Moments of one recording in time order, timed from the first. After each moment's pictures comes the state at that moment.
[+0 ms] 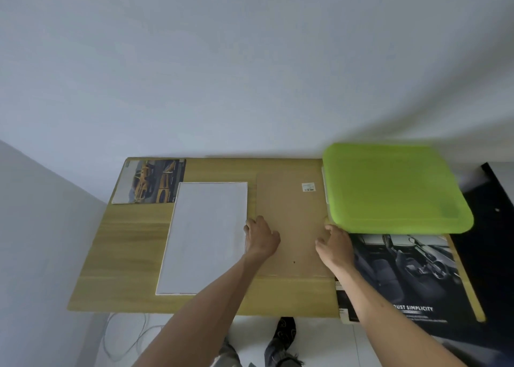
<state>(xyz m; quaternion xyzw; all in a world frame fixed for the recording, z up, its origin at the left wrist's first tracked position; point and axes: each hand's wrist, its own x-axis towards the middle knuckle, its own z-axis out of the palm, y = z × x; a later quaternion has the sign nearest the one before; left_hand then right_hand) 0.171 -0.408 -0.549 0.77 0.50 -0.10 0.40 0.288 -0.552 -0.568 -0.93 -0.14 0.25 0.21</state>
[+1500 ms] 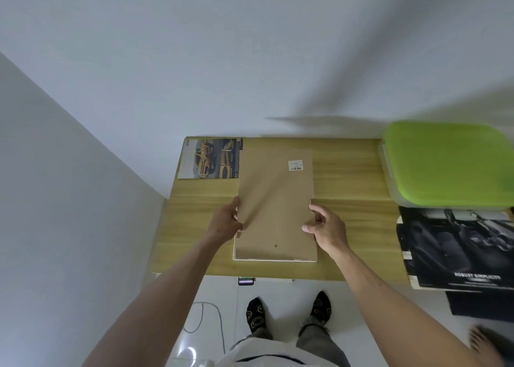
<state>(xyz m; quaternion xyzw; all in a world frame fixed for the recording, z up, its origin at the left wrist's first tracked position) -0.058 -0.248 -0.536 0.78 0.45 -0.06 0.44 0.123 -0.453 -0.554 -0.84 -0.14 0.34 0.41</state>
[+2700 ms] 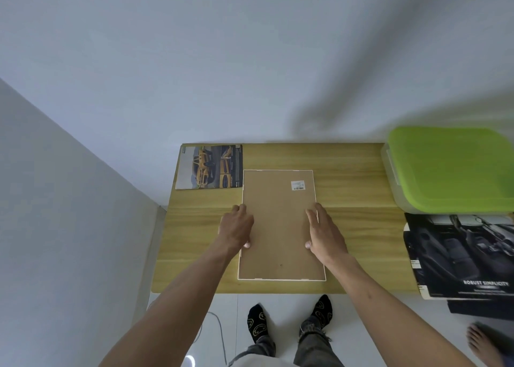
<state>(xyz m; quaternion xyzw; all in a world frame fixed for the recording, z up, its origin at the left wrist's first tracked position) -0.022 -0.236 -0.538 0.93 0.26 -0.23 0.05 0.115 -0.421 -0.559 -0.89 -0.40 0.20 0.00</state>
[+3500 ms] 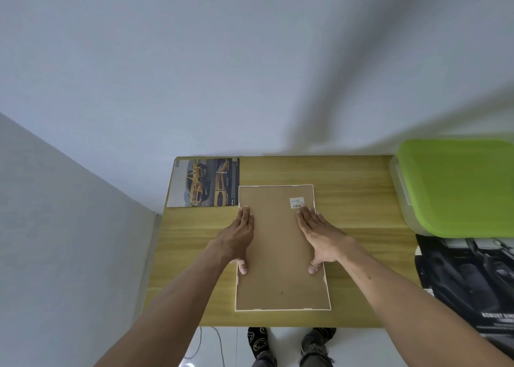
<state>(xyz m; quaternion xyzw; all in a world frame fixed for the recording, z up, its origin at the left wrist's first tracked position) 0.005 -0.199 -0.558 0.93 0.16 -0.32 0.10 0.181 -0.369 -0.561 -0.76 -0.56 0.29 -0.15</state>
